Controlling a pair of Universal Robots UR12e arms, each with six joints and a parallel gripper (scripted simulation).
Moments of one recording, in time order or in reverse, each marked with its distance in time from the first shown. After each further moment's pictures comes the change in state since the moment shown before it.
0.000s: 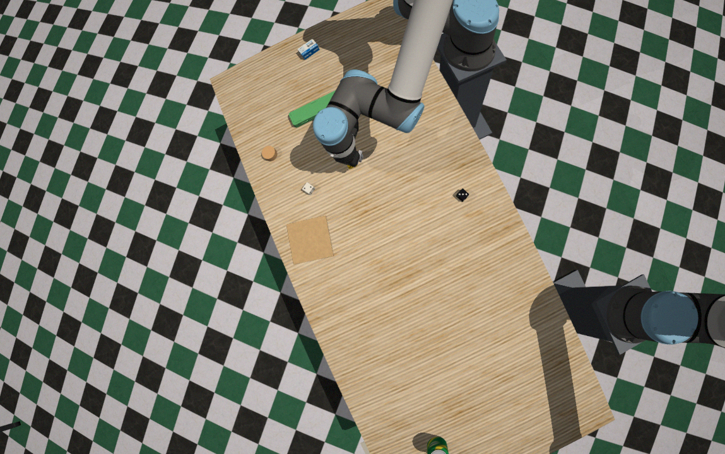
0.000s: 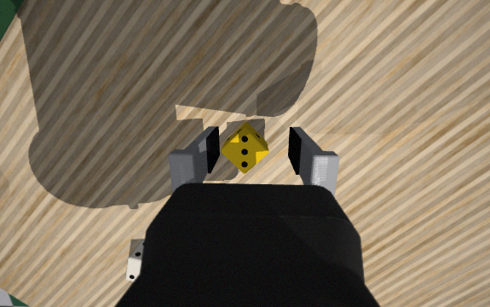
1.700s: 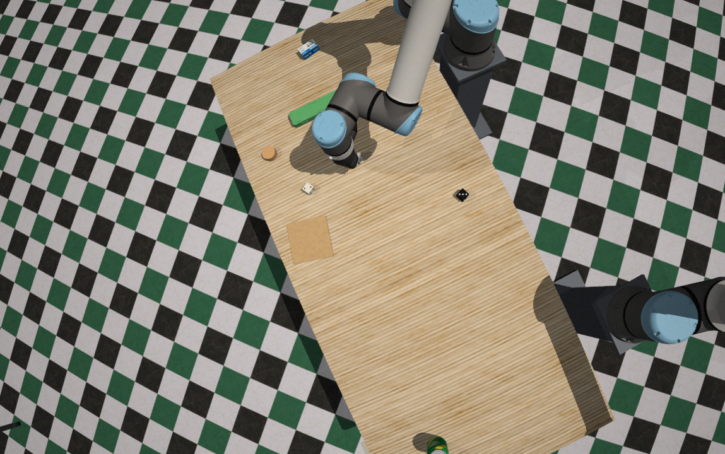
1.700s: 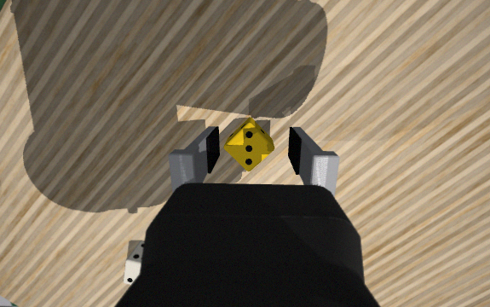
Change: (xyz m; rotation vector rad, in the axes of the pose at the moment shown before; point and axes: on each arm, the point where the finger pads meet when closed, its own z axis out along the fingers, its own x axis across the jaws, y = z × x) left arm 0.125 -0.050 0.014 -0.088 -0.027 -0.479; right arm -0.004 0.006 0.010 -0.002 0.000 0.000
